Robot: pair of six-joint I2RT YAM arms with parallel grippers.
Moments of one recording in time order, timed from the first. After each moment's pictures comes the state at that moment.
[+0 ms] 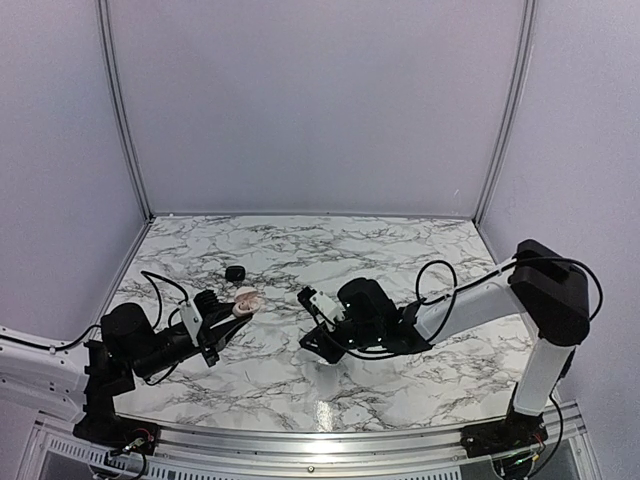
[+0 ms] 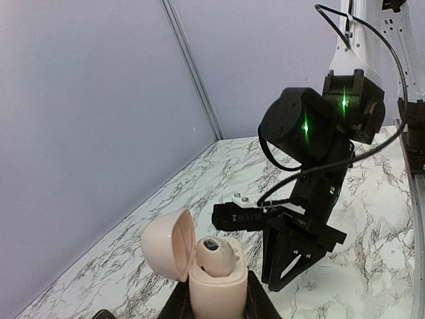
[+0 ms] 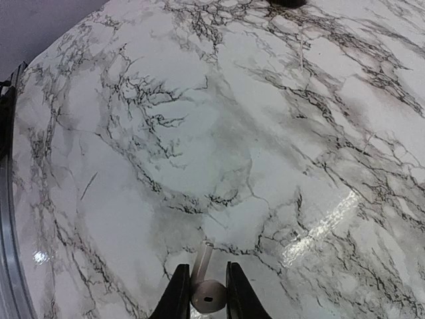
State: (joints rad) left arm -1.10 0.95 0.24 0.72 -0.15 0.34; right arm 1.00 1.81 0.88 0.28 -0.19 0.21
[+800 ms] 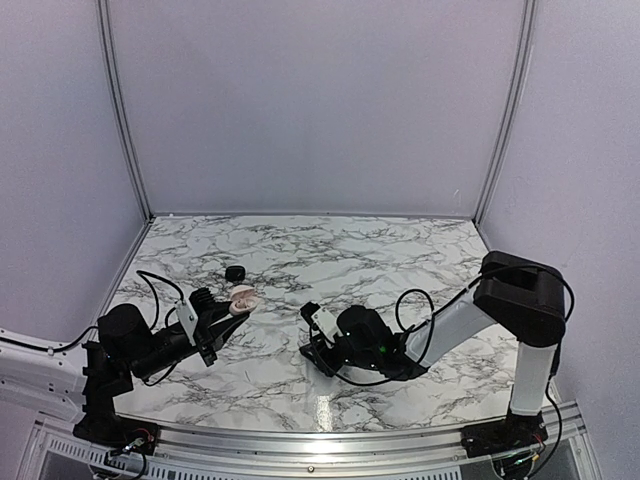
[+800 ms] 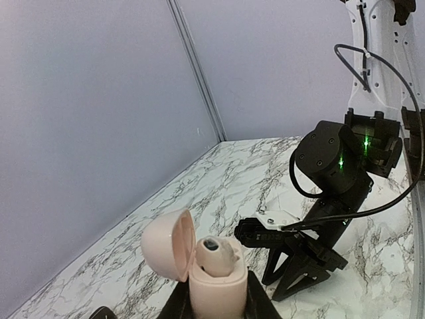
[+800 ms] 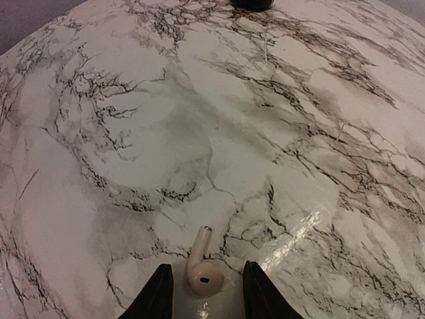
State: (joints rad) left arm -1.10 0.93 0.22 0.73 -0.17 0.32; right arm 1.07 1.96 0.78 0.62 0.07 0.17
